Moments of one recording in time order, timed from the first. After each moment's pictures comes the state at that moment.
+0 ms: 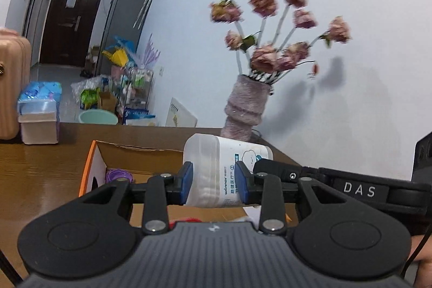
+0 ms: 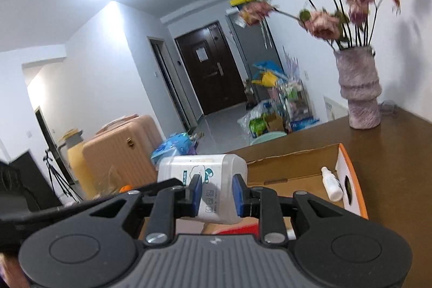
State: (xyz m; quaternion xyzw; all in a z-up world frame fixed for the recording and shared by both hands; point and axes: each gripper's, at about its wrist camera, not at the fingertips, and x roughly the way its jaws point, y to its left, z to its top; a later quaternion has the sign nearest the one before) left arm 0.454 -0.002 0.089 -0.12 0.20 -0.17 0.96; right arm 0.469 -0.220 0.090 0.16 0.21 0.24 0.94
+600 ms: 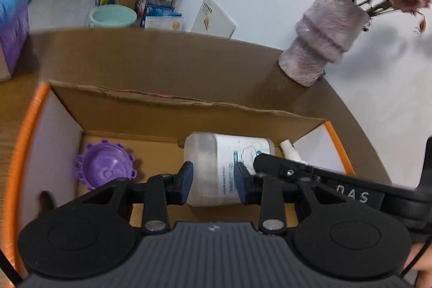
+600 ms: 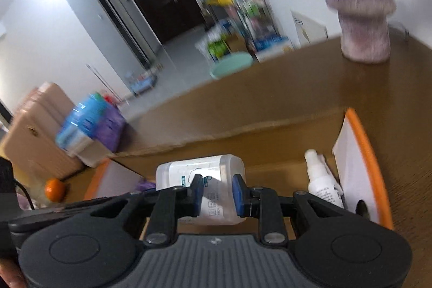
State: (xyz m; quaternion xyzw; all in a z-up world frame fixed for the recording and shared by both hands) left arm 0.683 -0.002 -0.020 -0.16 0.43 -0.15 0.88; right arm 0.695 -0.212 -0.017 0.18 0.42 0.16 0.88
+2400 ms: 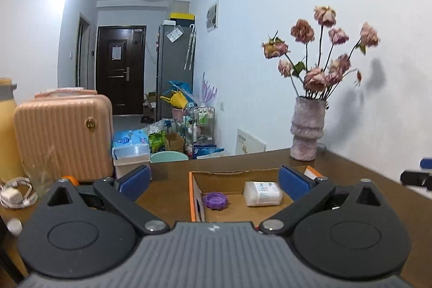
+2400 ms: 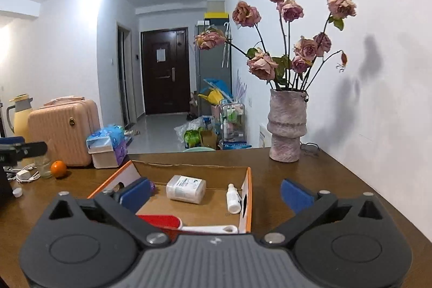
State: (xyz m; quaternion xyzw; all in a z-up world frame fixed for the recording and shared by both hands) left arm 0.346 0.054 0.109 -0.02 0.12 -0.04 0.99; right arm 0.369 -0.277 0.096 0.01 0.16 0.10 0.98
